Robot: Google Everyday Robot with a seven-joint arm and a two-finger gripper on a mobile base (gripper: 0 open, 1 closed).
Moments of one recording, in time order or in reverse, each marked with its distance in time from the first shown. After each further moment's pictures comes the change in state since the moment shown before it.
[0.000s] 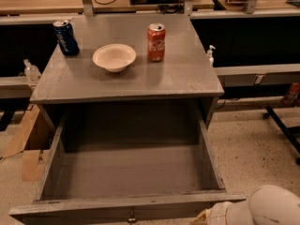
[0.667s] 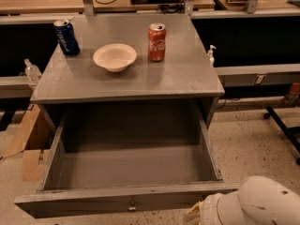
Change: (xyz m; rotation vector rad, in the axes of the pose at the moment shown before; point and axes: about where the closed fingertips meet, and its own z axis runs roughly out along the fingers) arm -0.007 -0.019 0.021 -0.014 -0.008 -0.032
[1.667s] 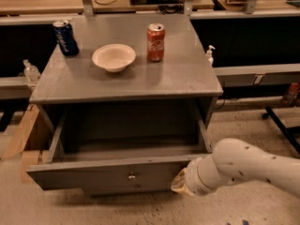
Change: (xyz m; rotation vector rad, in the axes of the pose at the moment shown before) arm -0.040 -0.094 0.026 0.025 0.001 -0.065
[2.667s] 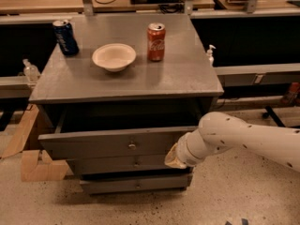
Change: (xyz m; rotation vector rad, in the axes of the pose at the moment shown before) arm -0.029 -0.082 0.015 0.034 0.013 -0.046
